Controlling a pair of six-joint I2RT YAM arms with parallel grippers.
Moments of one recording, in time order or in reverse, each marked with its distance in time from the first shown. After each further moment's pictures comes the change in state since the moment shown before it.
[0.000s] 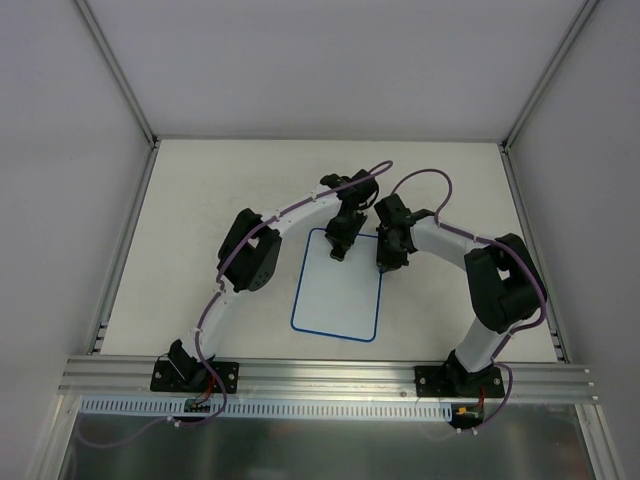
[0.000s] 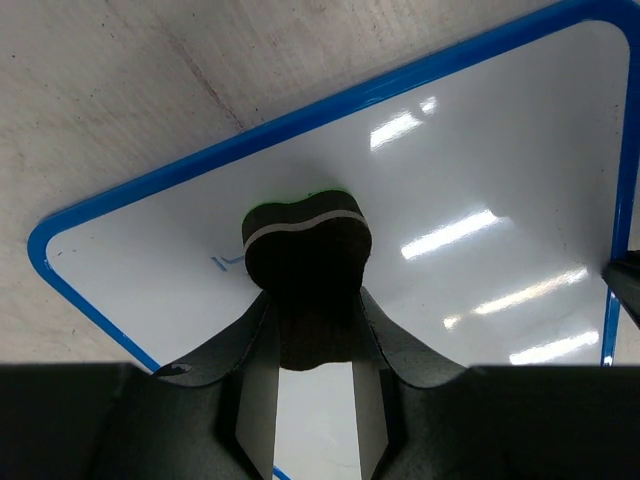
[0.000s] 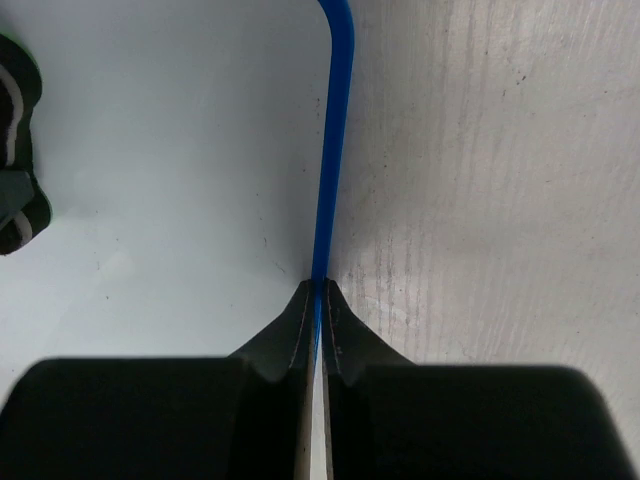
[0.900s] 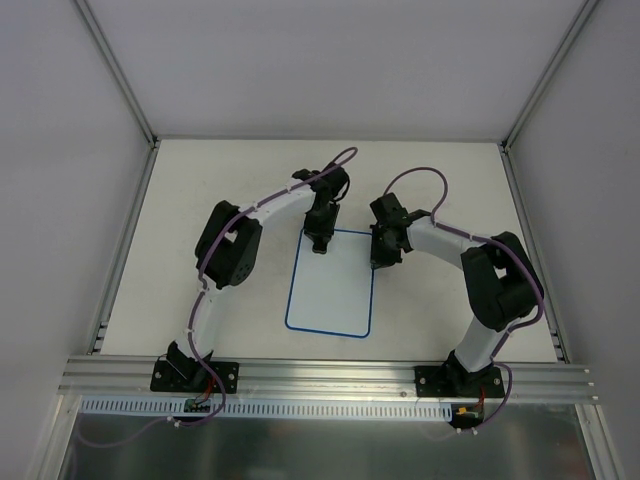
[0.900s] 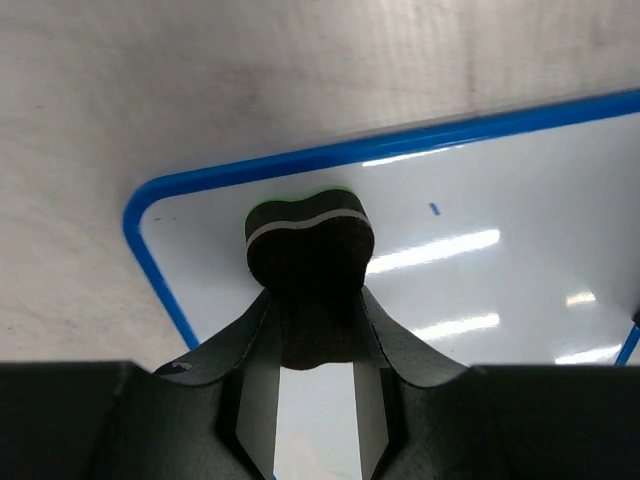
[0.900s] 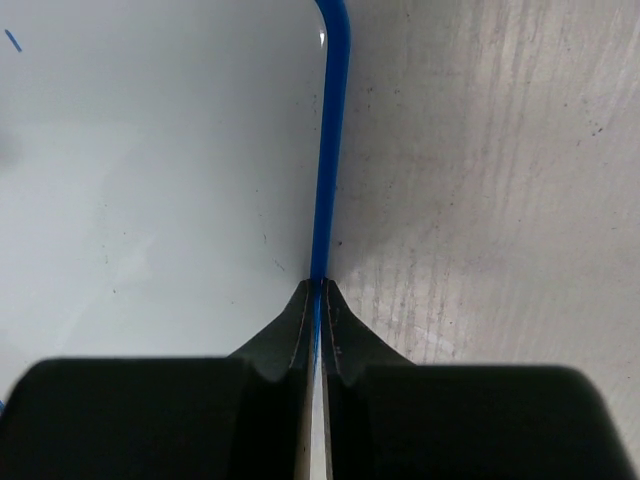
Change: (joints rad) left arm 0.118 -0.114 -0.212 0.103 -0.034 -0.126; right arm 0.014 0.018 0.008 0.064 -0.029 0.000
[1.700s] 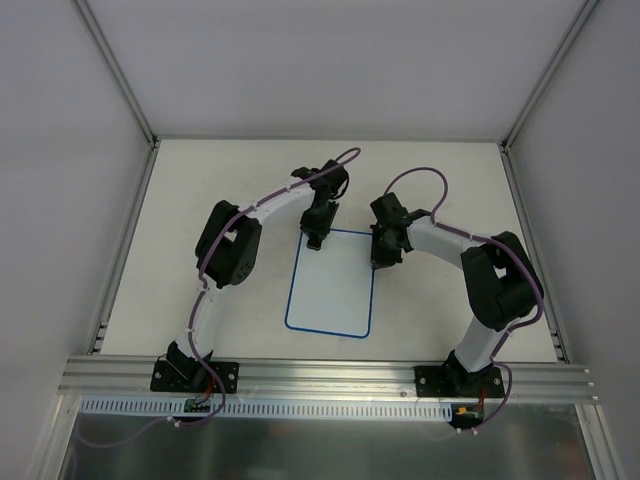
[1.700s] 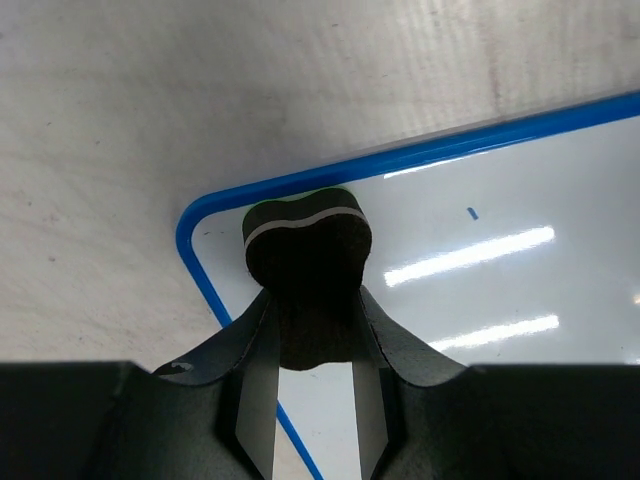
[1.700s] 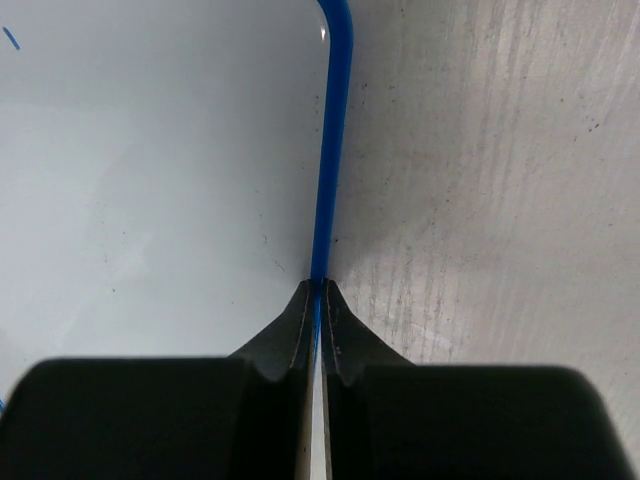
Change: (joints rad) left arm 0.019 -0.008 0.003 0.003 -0.022 0.093; right arm 0.000 0.004 0.004 0.003 -0.010 0.000
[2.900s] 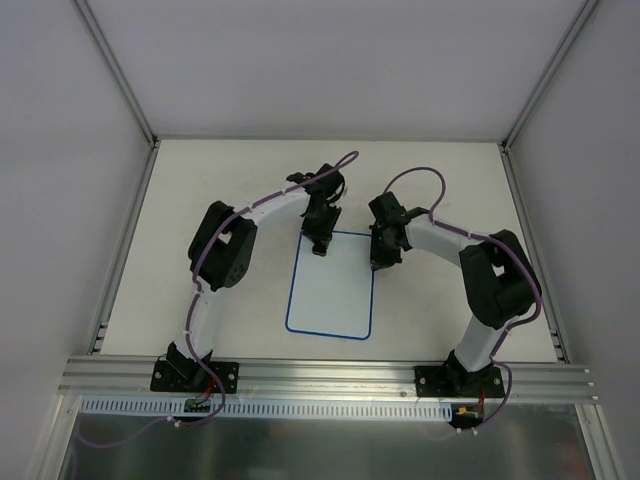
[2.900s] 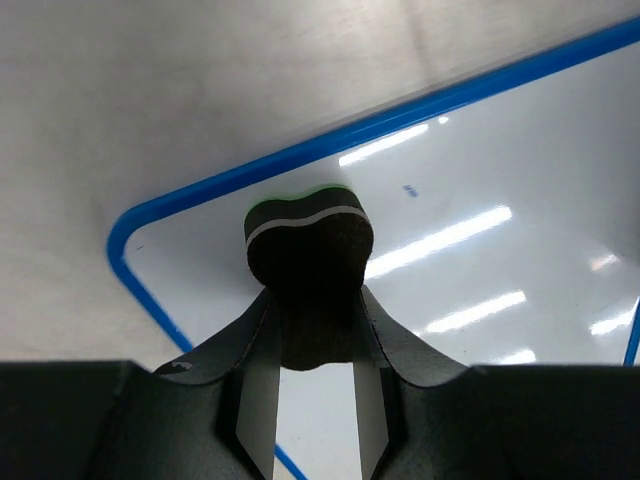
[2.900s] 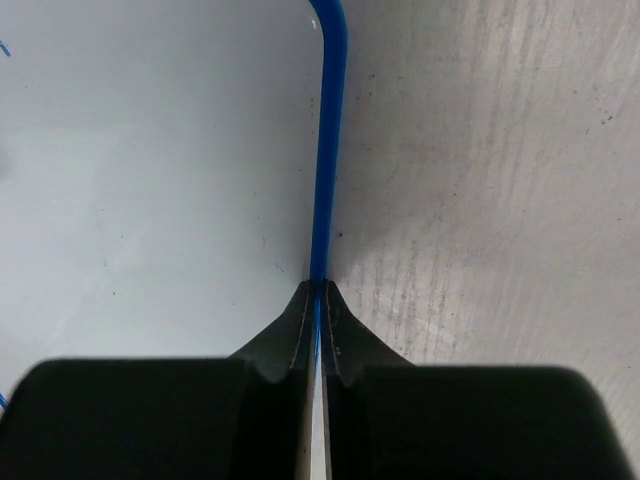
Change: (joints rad) left arm -0.010 -0.039 -0.091 0.087 0.119 0.056; right arm 0.000 0.014 0.024 -0.049 0.004 -0.003
